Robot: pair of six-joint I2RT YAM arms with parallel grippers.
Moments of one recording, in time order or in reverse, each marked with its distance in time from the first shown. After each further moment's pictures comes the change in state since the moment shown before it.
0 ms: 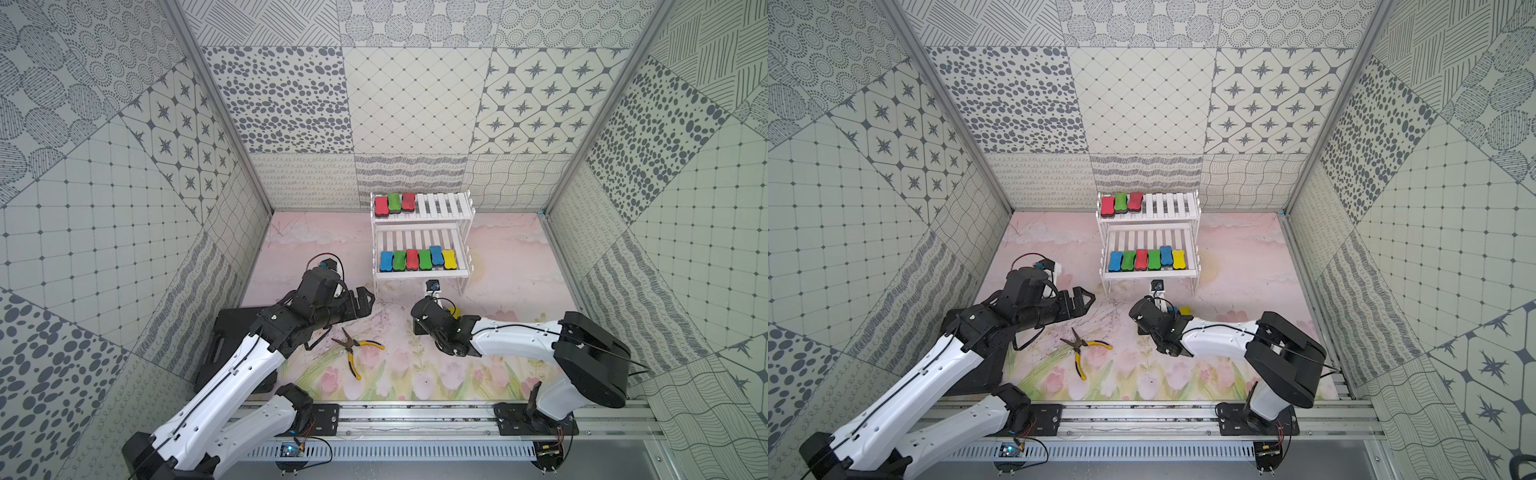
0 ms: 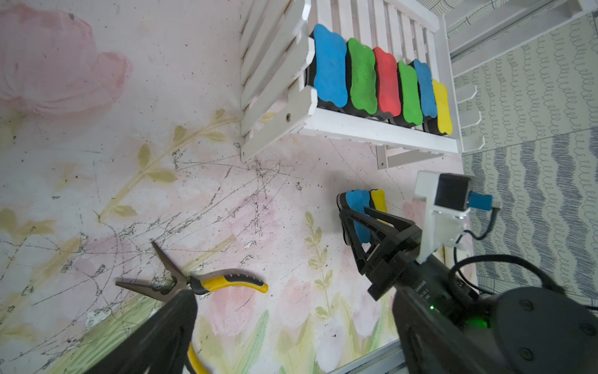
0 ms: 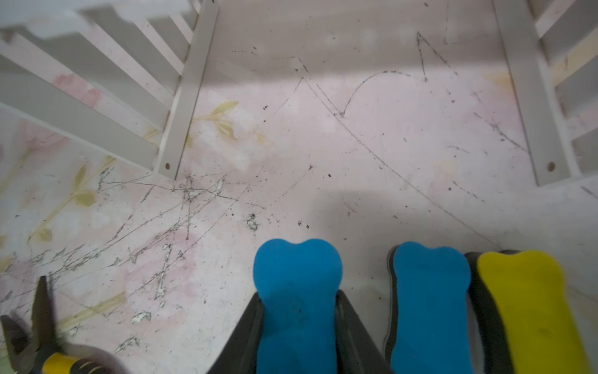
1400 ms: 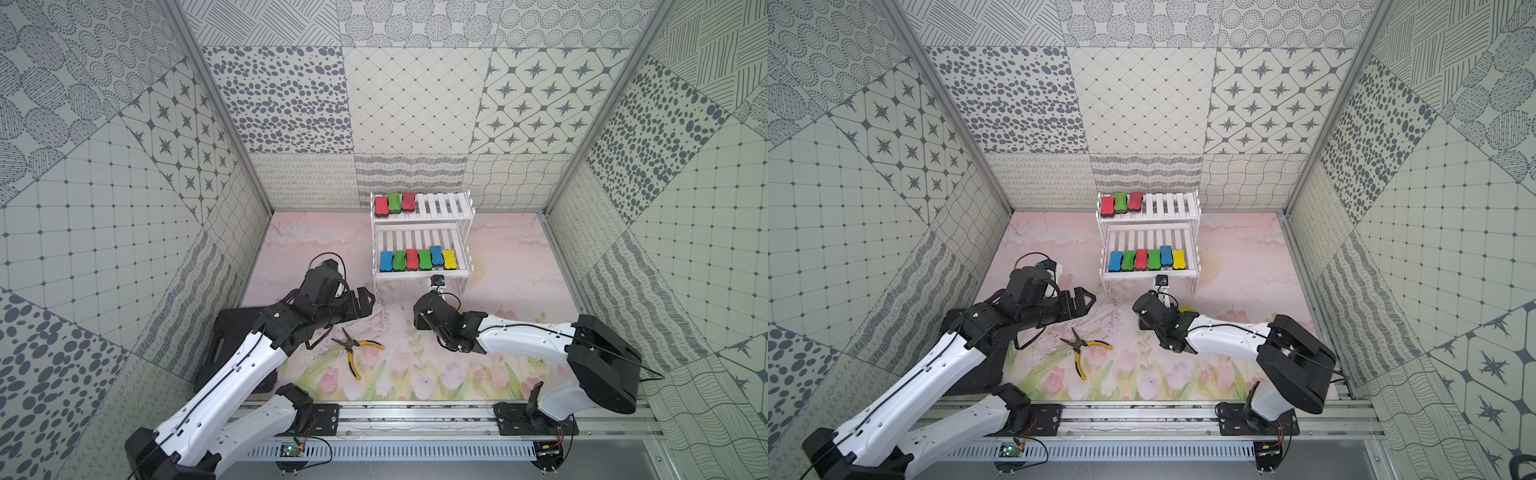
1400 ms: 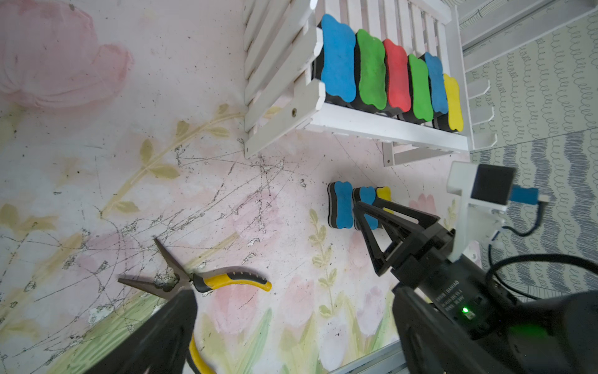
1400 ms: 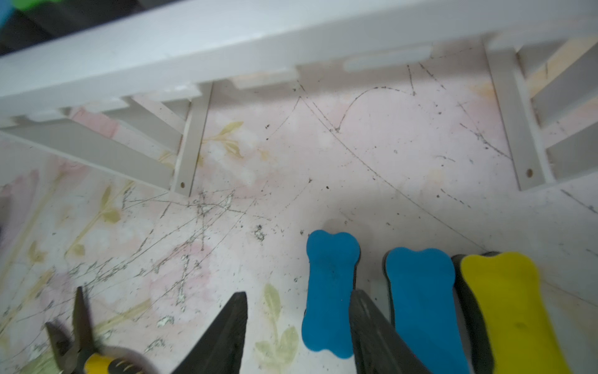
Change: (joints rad) left arm 0.001 0.019 0.000 -0.004 0.000 0.000; right arm -0.022 -0.132 0.020 -0.092 -0.061 -0.006
